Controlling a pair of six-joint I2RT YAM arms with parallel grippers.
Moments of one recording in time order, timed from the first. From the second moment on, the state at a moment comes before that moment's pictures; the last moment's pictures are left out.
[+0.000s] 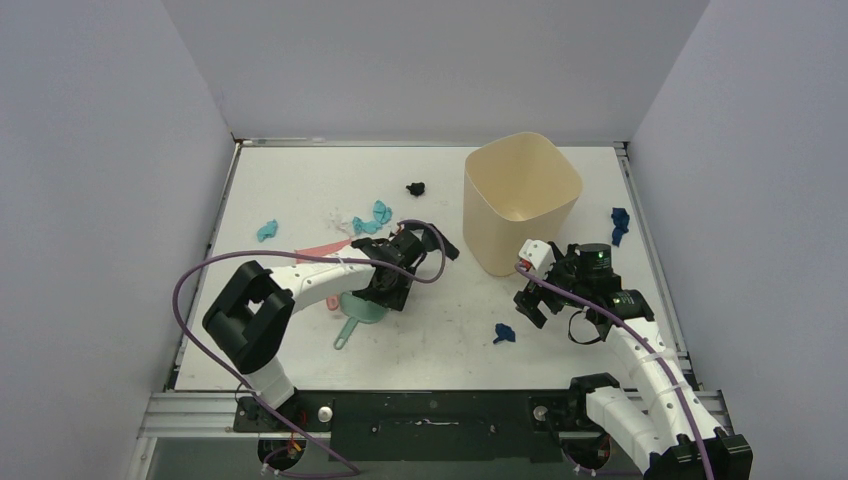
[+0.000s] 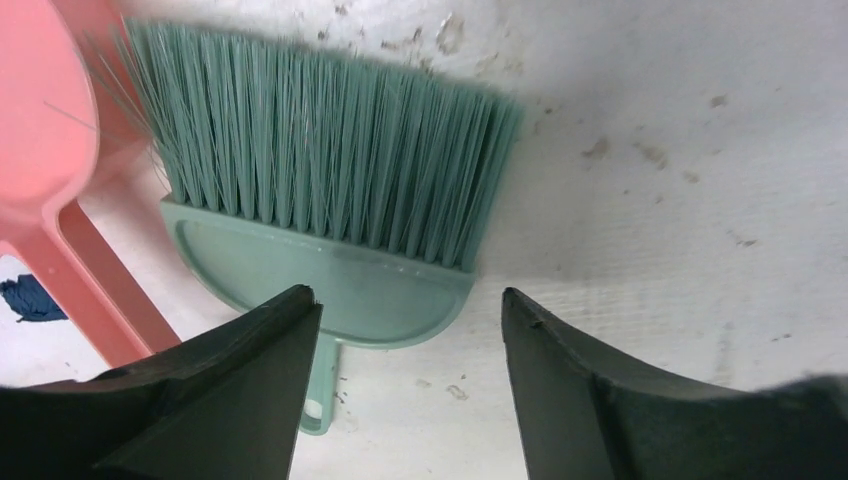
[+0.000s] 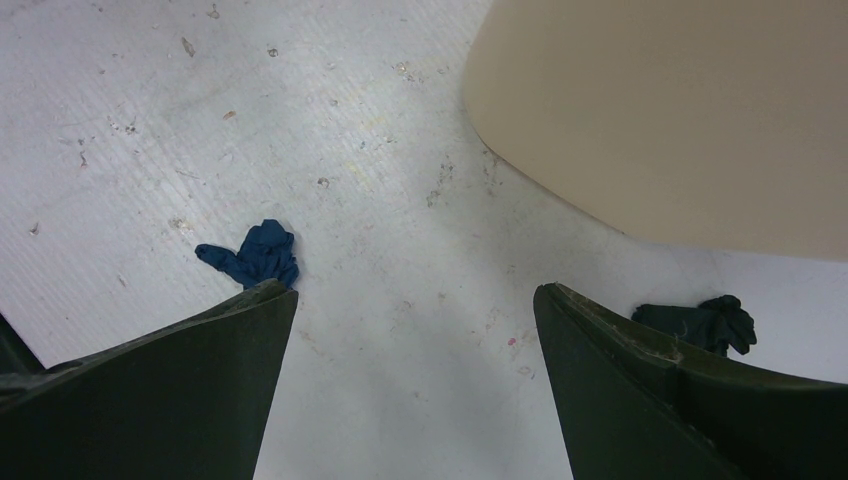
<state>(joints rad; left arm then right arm) -0.79 1.69 1.09 -0.74 -0.30 -0.44 0.16 0.85 0.62 -0.59 -0.52 -0.69</state>
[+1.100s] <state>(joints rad) -1.15 1.75 1.11 -0.61 -0.02 -0.36 0.16 0.95 0.89 -0.66 -0.58 -0.62</state>
